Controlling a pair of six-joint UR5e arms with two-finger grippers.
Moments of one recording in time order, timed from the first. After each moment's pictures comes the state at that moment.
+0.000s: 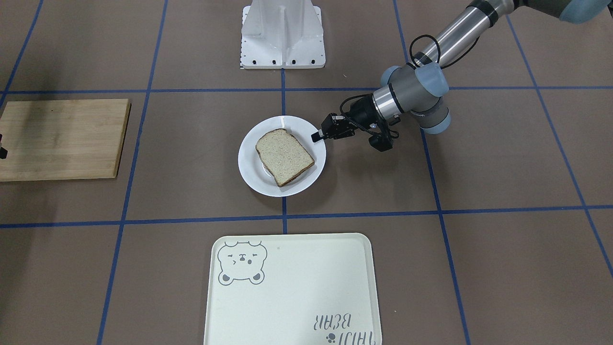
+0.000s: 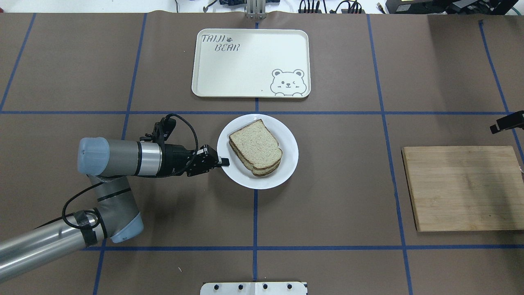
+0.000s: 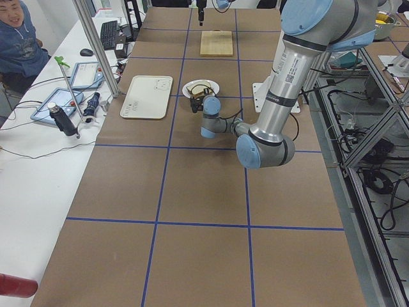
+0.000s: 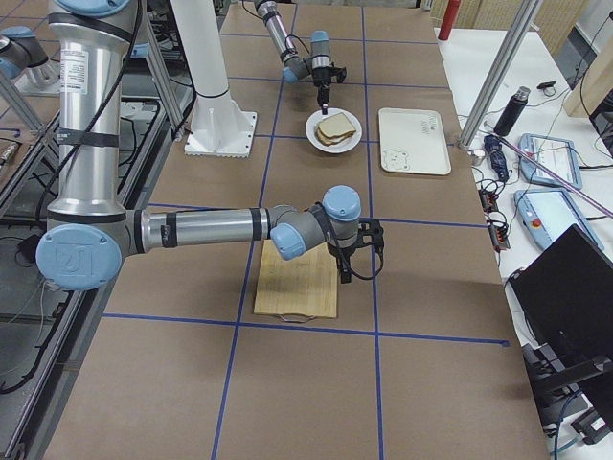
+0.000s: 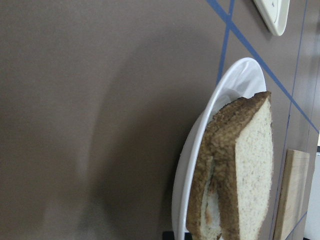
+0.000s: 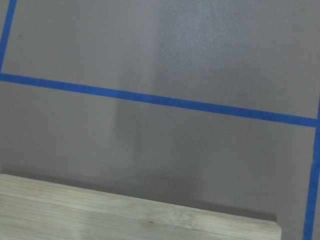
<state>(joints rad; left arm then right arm) -0.51 -2.06 -1.28 -3.16 -1.89 -1.90 1.24 -1.66 1.70 -1.15 2.32 0.40</state>
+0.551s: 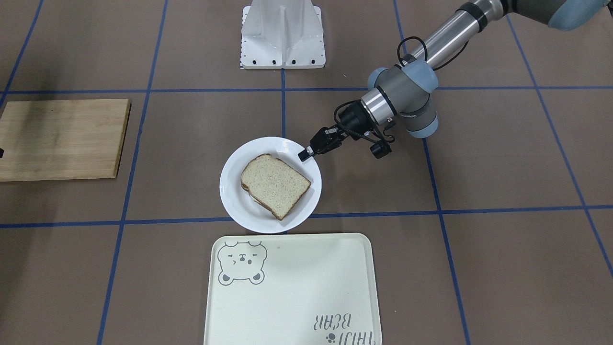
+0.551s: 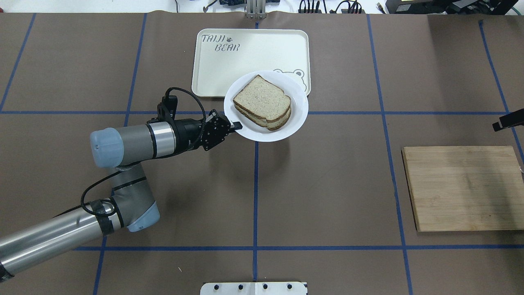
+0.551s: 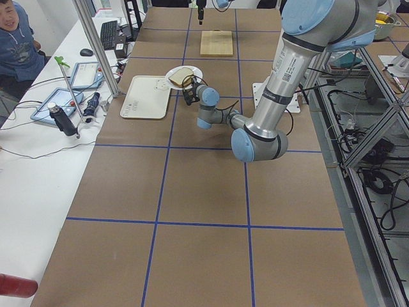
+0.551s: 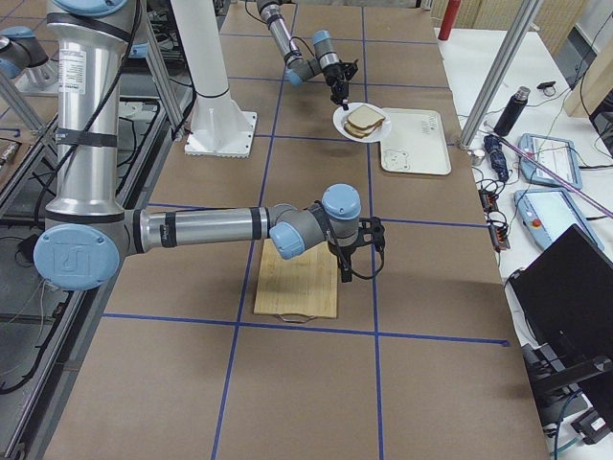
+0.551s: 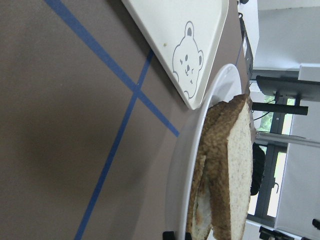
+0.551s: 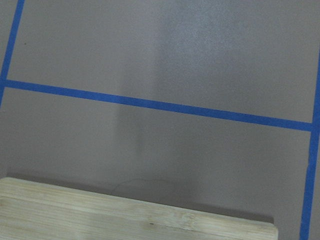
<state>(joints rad) -0.54 -2.15 -1.23 -3.16 -1.66 -2.08 1.26 -1.66 1.72 -1.15 2.32 0.40</state>
